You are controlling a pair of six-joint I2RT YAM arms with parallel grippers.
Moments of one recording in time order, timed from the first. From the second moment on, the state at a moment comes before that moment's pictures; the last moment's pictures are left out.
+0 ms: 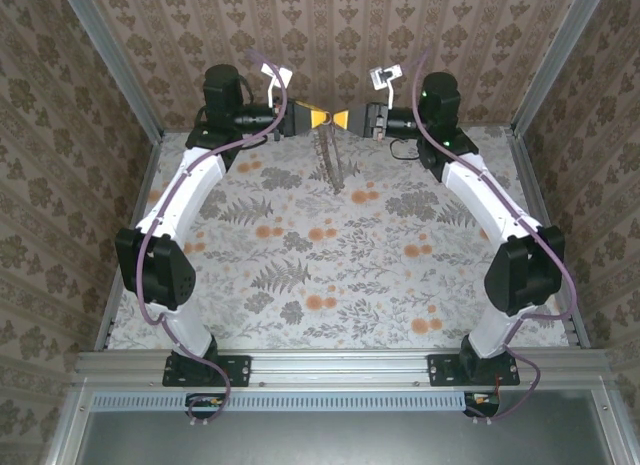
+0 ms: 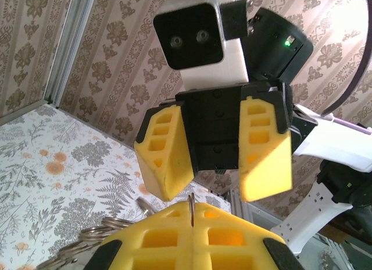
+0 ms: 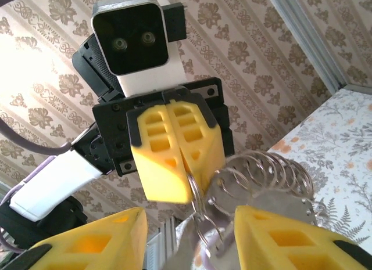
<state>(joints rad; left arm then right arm) -0.35 1.77 1.75 -0.04 1.23 -0.45 0.26 1.72 1.60 0.15 -1.06 0.71</state>
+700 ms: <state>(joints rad) -0.35 1.77 1.75 0.03 1.23 -0.51 0.29 1.69 1.45 0.34 -1.04 0.79</state>
